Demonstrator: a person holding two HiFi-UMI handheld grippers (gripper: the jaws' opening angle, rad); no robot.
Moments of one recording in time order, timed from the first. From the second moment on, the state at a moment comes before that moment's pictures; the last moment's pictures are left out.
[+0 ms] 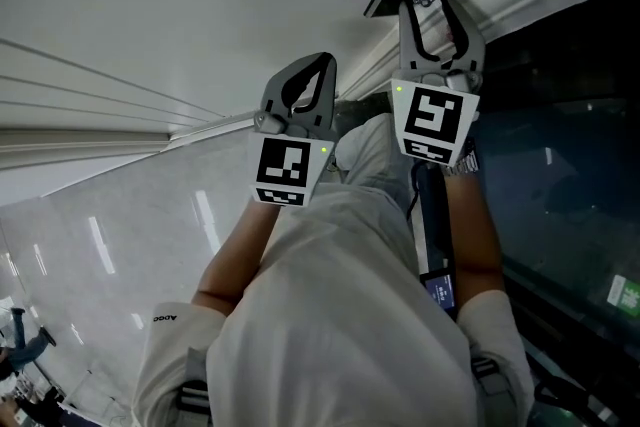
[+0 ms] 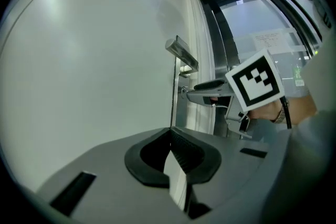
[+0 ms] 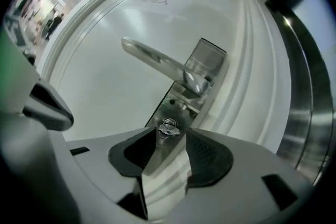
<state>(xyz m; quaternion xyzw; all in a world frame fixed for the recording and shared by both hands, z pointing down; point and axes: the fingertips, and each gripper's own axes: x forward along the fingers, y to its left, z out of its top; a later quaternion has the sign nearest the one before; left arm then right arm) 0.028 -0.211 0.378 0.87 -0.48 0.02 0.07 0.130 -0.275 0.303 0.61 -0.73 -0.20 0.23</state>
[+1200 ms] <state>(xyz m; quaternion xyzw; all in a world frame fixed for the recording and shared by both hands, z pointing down) 0.026 -0.216 0.382 0.87 -0.48 0.03 0.07 0.124 -0.284 0.302 0.60 -0.68 -0.29 0.30</state>
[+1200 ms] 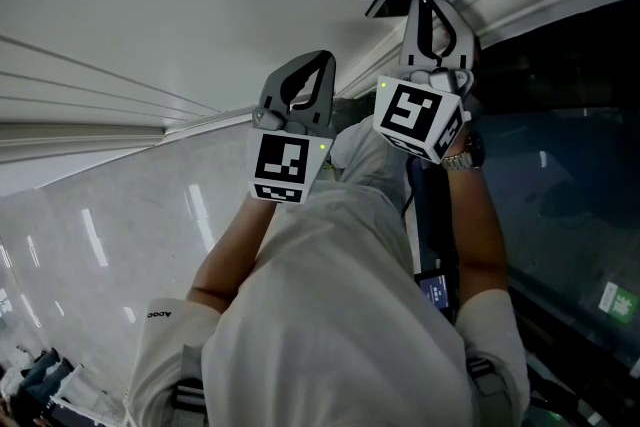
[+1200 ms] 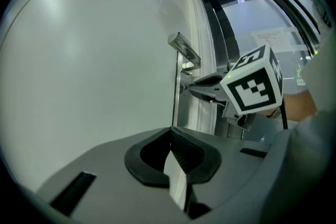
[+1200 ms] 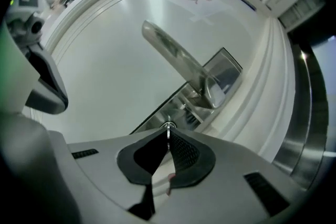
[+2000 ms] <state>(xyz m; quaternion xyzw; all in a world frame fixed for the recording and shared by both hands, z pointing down) 0.028 -0.218 0.390 0.87 -0.49 0.03 0.08 0.138 -0.288 0.302 0.58 -0.78 0.22 -0.07</state>
